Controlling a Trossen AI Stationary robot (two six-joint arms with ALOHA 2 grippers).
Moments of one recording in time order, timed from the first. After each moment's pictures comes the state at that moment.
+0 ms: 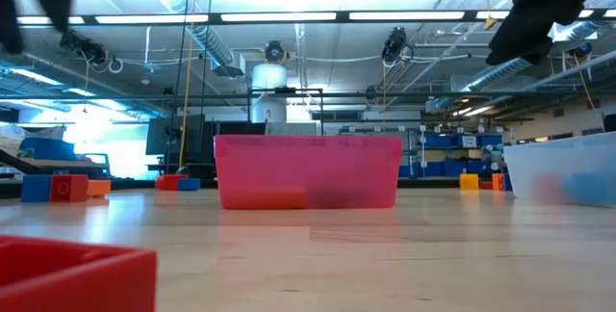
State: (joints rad) left arm -0.69 1.46 1.21 -1.17 -0.27 -2.00; right arm 0.22 0.80 0.67 -0.63 0.20 0.60
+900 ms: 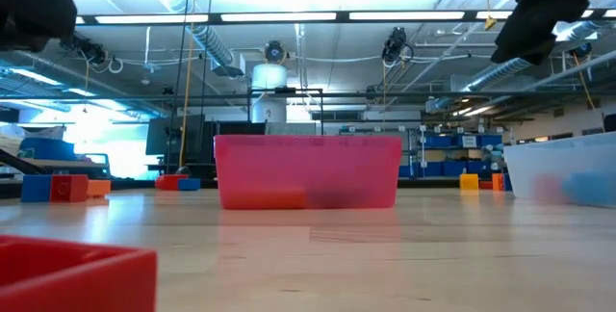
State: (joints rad) left arm -0.73 1.75 1.20 -0.99 0.06 -2.21; right arm 0.22 0.80 0.67 -0.62 0.14 0.60
